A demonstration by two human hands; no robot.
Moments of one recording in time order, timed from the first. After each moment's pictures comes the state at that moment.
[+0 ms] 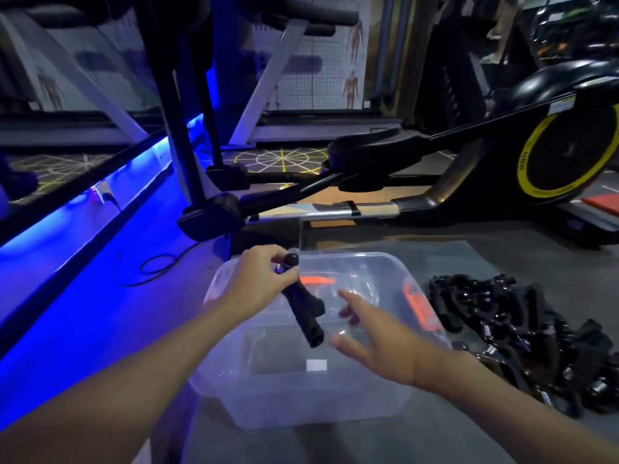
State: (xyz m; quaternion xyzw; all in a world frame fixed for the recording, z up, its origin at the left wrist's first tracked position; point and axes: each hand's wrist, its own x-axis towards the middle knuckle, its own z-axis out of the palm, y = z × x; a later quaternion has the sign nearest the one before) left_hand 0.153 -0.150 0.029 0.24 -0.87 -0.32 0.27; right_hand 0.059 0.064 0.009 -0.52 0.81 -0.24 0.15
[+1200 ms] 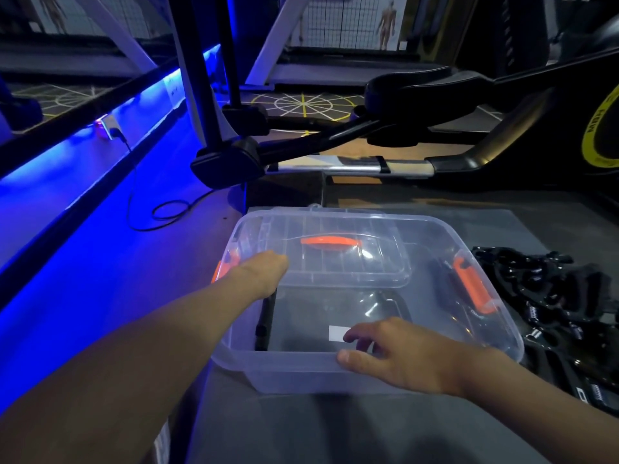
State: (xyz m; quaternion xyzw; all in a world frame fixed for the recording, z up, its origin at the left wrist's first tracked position) left_hand 0.138 -0.227 -0.078 0.24 -0.96 -0.03 -0.14; right_hand 0.067 0.038 -0.026 -0.55 0.78 -0.09 0.28
